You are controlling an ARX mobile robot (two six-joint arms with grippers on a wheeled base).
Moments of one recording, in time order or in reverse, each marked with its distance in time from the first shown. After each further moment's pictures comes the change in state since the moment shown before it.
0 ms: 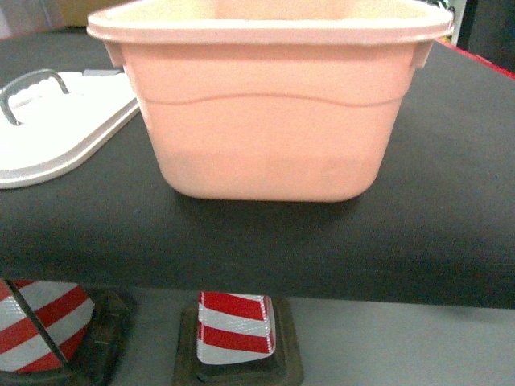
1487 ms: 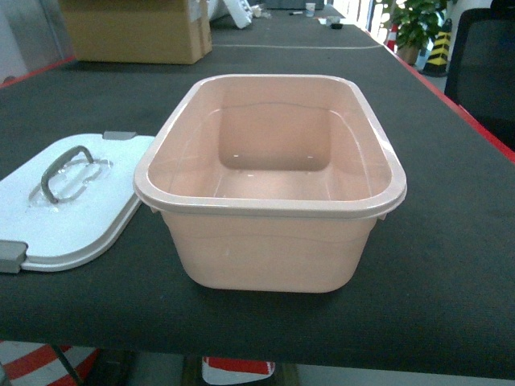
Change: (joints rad) left arm -0.190 0.445 0.058 0.312 -0.034 0.017; right arm 0.000 0.000 0.000 0.000 0.000 -0.002
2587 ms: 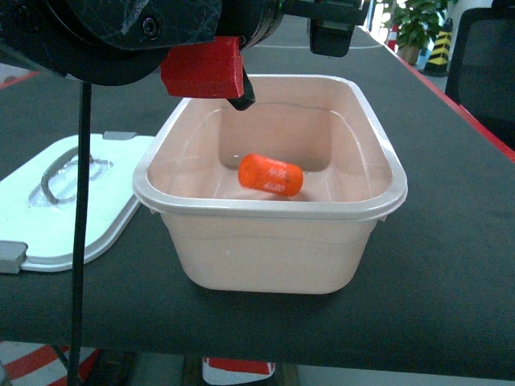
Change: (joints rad) left arm -0.378 1.462 1.155 0.346 -0.415 0.082; right arm 0.000 0.000 0.000 0.000 0.000 0.000
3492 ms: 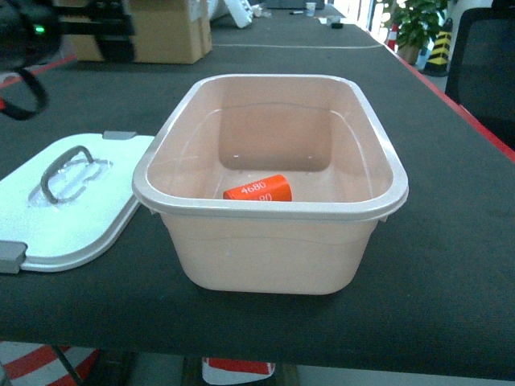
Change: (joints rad) left arm 0.436 -0.047 -0.150 0.105 0.126 -0.070; right arm 0.000 0.000 0.000 0.000 0.000 0.000
